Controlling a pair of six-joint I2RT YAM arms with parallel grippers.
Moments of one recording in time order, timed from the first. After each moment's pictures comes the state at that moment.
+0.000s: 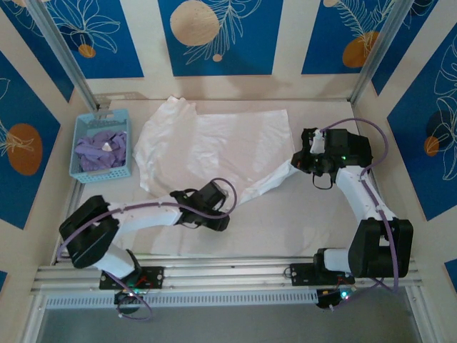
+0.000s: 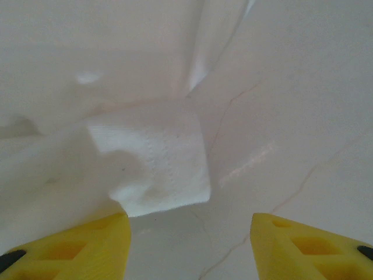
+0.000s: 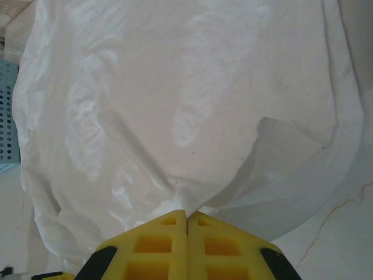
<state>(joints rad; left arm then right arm) -0.97 1.53 0.81 -0.42 0.04 -0.52 -0.01 1.30 0.94 -0.55 -0.49 0.36</state>
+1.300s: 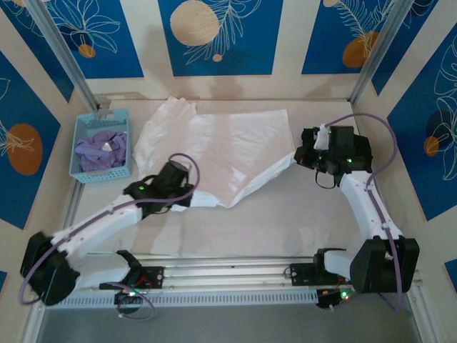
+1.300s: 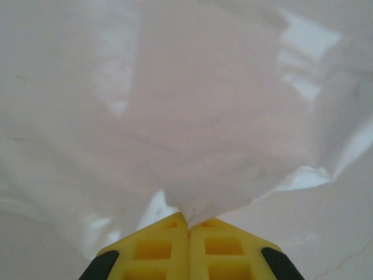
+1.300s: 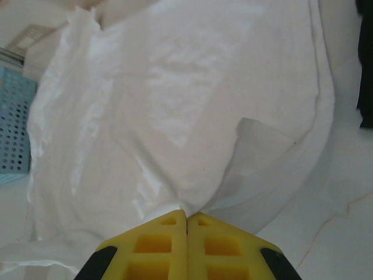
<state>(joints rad) -0.67 1.11 0.83 -0.64 -0.16 -0.41 -0.01 1.19 0.99 -0.58 -0.44 0.36</state>
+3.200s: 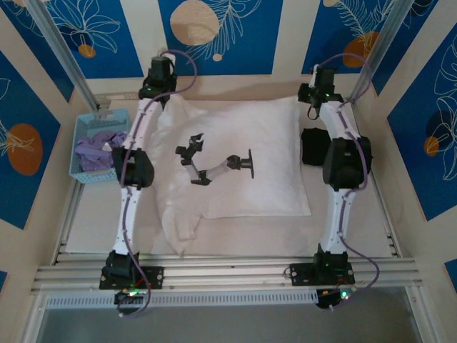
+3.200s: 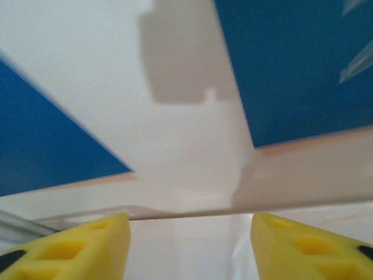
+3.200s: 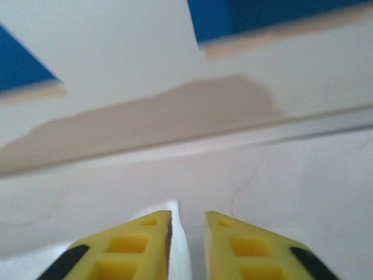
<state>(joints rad) -0.18 2.66 2.78 -0.58 -0.33 0.21 -0.04 2.33 2.12 -0.41 -0.06 0.20</state>
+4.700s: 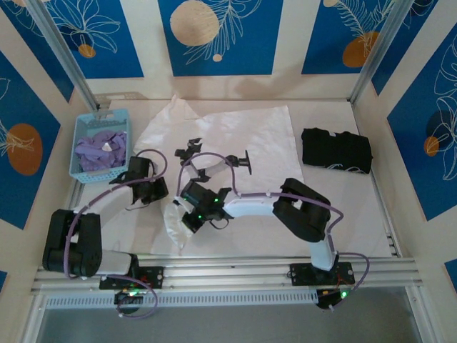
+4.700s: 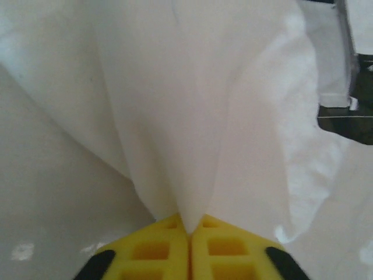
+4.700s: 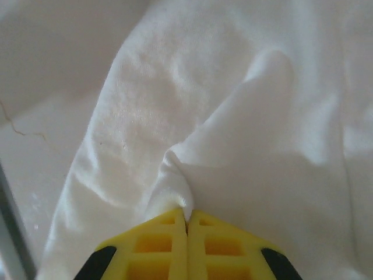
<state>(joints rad) -0.14 1.35 0.66 -0.37 0.22 -0.46 1.11 1.95 1.22 -0.26 -0.18 0.27</state>
